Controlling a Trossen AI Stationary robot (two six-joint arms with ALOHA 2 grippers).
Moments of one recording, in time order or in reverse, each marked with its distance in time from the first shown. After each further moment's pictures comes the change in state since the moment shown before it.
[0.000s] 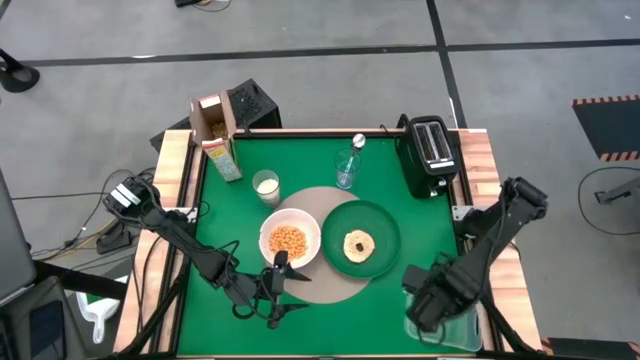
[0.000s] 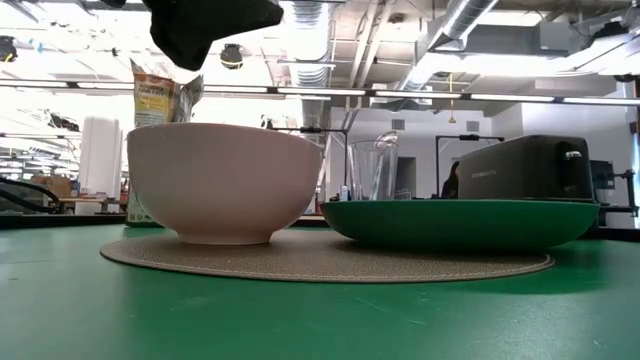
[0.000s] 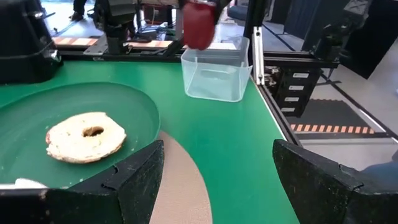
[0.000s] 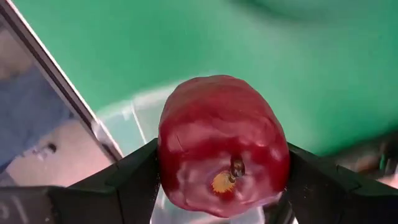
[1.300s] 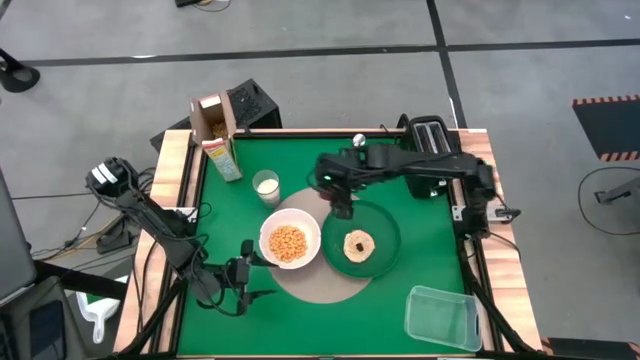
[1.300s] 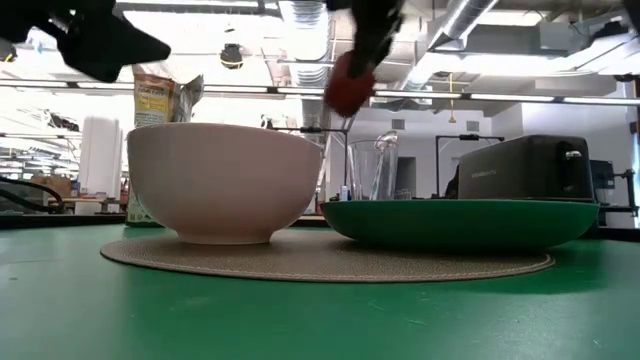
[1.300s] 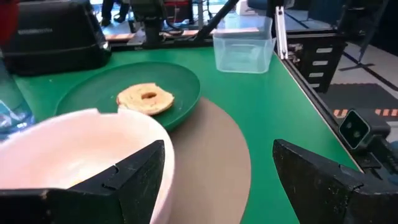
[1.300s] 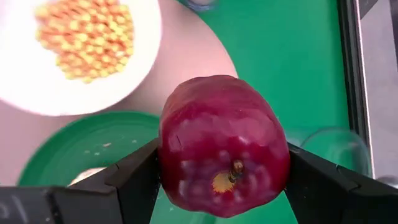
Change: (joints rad) left arm -0.156 -0.303 -0.275 -0.129 -0.227 -0.030; right arm -0.843 0.246 0.468 0.209 0.249 -1.247
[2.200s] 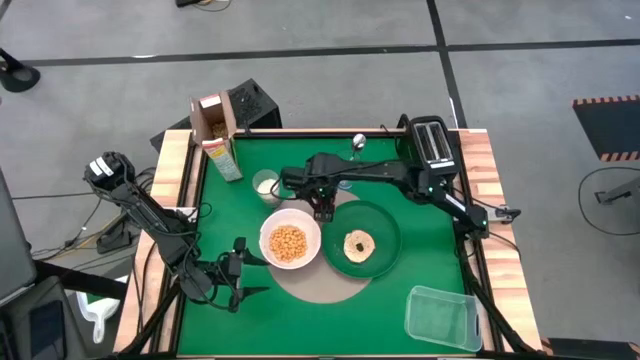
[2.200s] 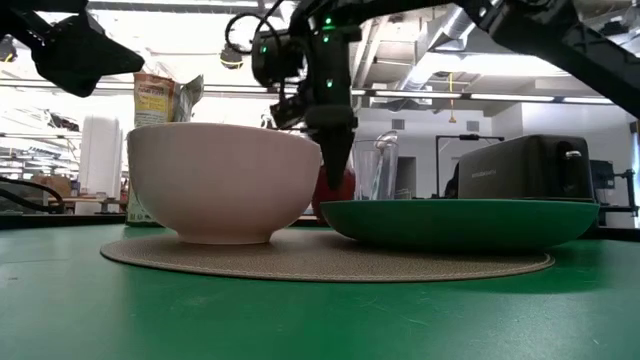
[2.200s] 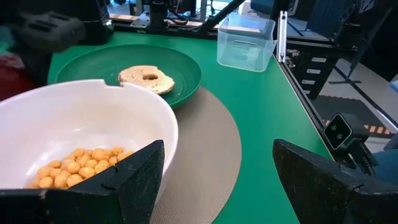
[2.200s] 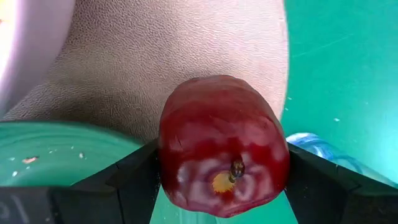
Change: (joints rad) left arm -0.042 -0.097 -0.050 -0.093 -0.025 -0.187; right arm -0.083 0.523 0.349 -0.243 -0.033 -0.097
